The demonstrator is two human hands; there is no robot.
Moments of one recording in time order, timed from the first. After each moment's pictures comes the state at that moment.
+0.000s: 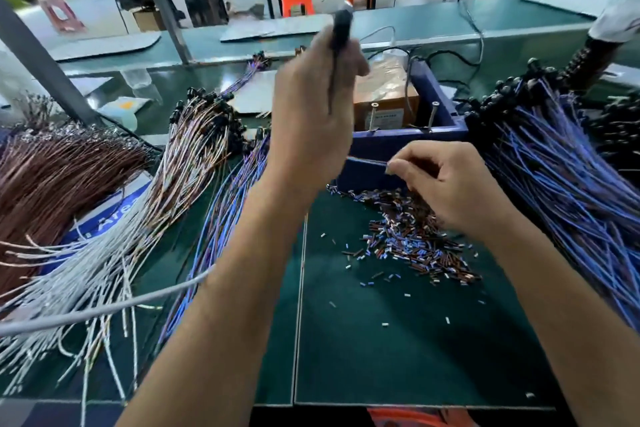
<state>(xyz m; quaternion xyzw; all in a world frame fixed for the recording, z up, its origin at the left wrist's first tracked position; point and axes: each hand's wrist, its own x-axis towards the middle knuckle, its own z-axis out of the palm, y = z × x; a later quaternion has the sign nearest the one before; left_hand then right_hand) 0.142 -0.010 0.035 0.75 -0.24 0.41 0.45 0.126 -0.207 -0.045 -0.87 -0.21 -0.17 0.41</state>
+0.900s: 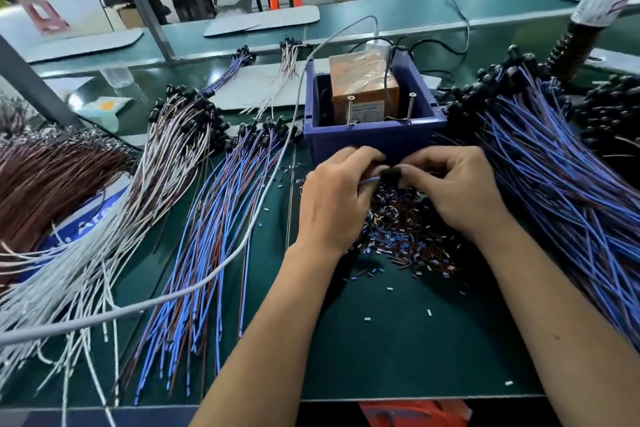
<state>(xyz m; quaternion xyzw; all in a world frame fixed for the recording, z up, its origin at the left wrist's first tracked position) 0.127 -0.041 -0.066 0.86 -0.24 0.26 0.35 0.129 -0.230 -0.075 -0.80 -0.12 -0.16 0.56</state>
